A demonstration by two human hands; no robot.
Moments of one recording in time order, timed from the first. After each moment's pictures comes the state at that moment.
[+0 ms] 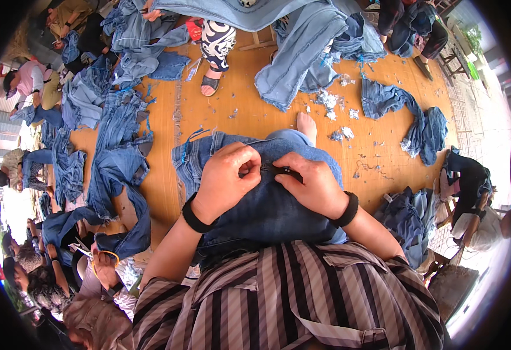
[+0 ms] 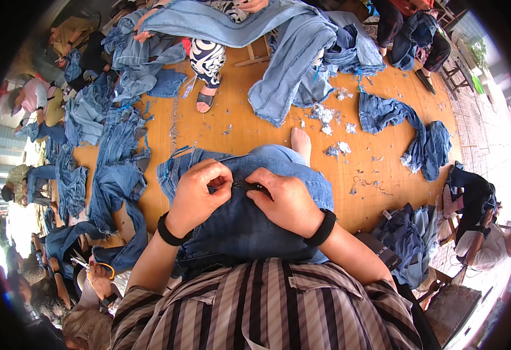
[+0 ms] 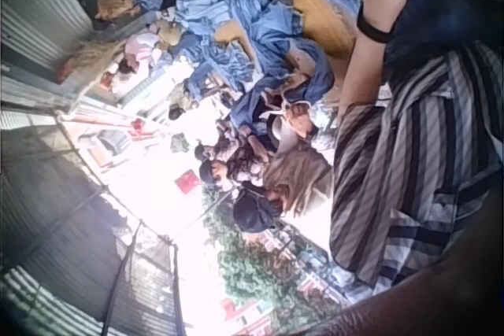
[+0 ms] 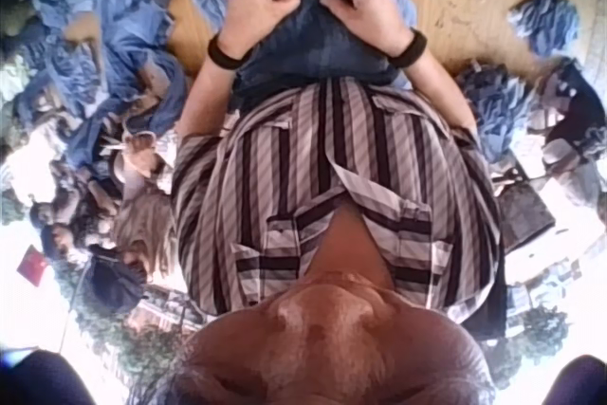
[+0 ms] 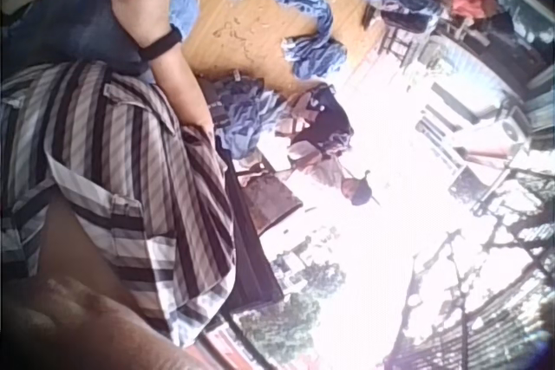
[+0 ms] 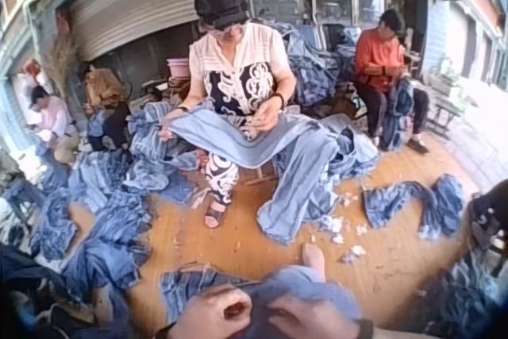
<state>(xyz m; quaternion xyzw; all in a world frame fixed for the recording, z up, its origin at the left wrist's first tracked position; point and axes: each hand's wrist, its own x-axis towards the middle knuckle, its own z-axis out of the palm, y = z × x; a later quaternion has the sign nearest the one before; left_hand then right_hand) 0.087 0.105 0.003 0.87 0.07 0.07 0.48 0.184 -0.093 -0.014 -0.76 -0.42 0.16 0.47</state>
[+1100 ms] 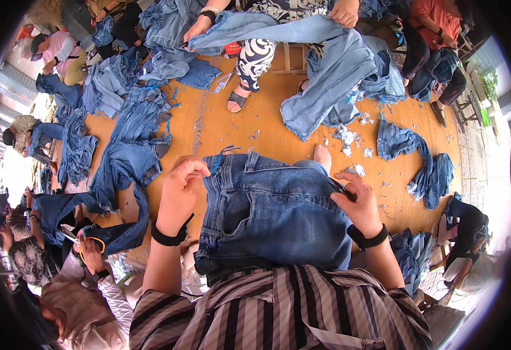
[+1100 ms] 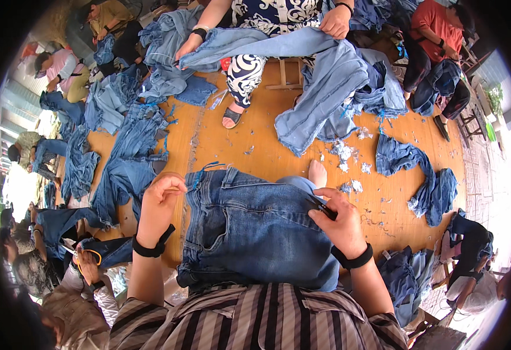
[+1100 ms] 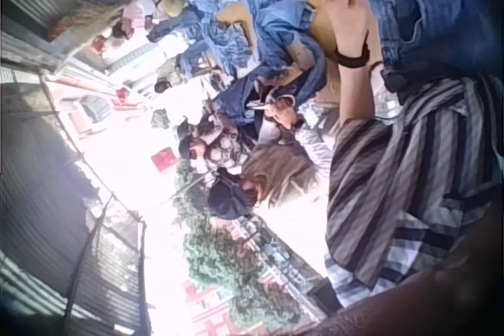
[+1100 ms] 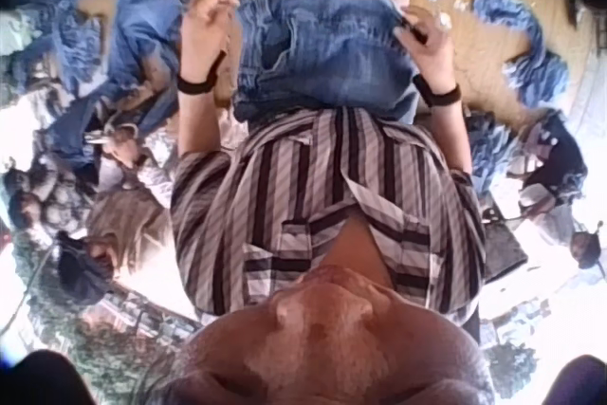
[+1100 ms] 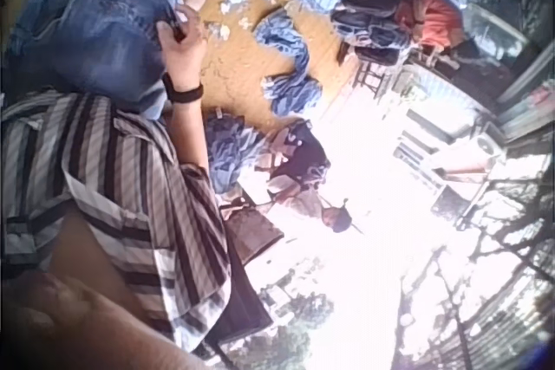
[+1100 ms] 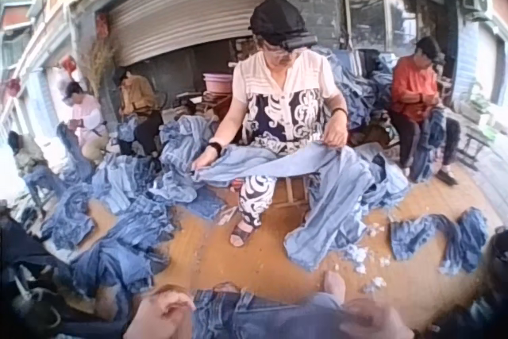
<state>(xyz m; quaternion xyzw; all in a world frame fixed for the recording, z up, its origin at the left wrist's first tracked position) 0.010 0.199 0.000 0.83 0.23 0.20 0.47 0.220 -0.133 -0.016 -0.82 -0.25 0.22 0.47</state>
